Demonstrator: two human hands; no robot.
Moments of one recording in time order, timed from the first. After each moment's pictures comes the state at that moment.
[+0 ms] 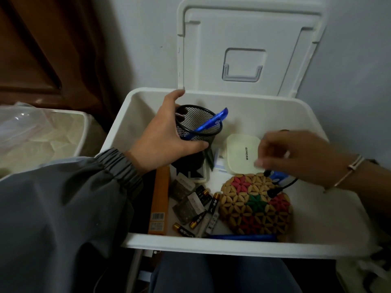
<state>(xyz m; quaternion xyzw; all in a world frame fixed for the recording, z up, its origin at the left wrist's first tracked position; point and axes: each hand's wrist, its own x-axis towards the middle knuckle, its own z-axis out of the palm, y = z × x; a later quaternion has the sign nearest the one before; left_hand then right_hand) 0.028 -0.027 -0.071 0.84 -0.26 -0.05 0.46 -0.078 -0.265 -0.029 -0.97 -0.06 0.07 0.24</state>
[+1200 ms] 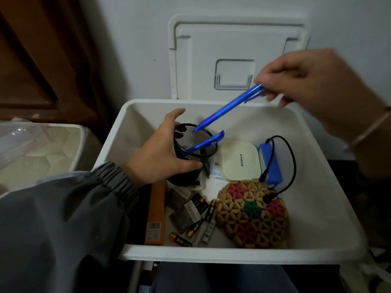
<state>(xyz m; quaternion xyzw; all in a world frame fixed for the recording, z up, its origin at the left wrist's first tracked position) 0.026 -0.029 -0.075 0.85 -0.29 -0.10 0.43 -0.041 -0.273 0.033 -0.89 -0.03 -0.16 0.43</state>
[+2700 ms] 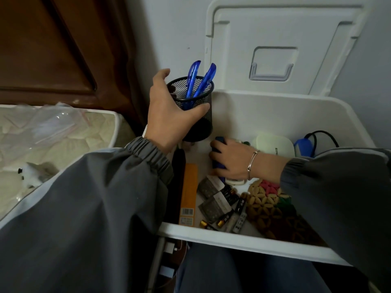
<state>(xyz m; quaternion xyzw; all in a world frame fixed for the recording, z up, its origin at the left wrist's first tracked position) 0.053 -0.003 -0.059 0.84 -0.10 0.10 0.52 0.030 -0.184 -0.163 -0.94 -0.32 0.05 -0.11</state>
